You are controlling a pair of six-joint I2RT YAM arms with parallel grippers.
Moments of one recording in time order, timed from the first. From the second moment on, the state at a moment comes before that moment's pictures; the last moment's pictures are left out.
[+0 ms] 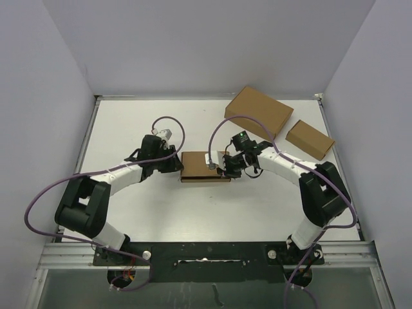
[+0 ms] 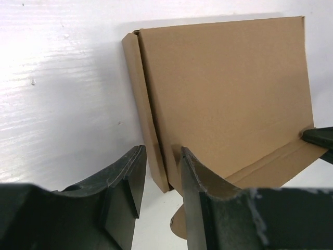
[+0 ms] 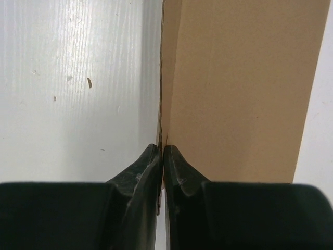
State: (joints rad) left arm -0.38 1.54 0.78 0.01 0.24 -0.49; right arm 0.55 1.66 1.09 -0.52 -0.57 -1.04
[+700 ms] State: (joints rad) left arm -0.38 1.60 0.79 0.00 0.24 -0.47; right arm 0.44 1.67 1.15 -0.66 -0.81 -0.95
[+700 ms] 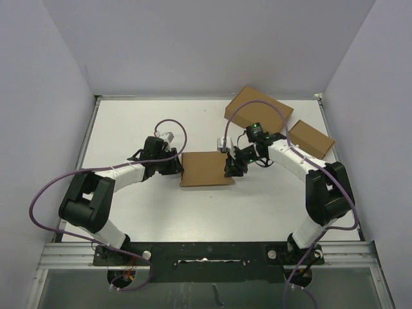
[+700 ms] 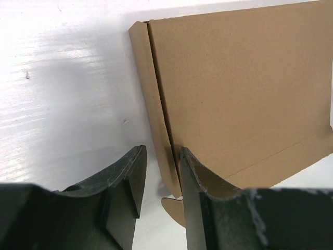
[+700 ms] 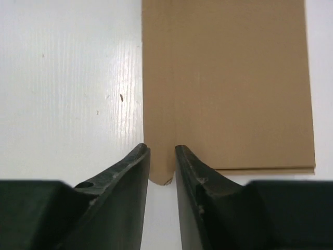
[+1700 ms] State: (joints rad) left arm -0.38 1.58 0.79 -0.01 0.25 -0.47; right arm 0.31 1.80 1.25 -0.67 -0.87 -0.69
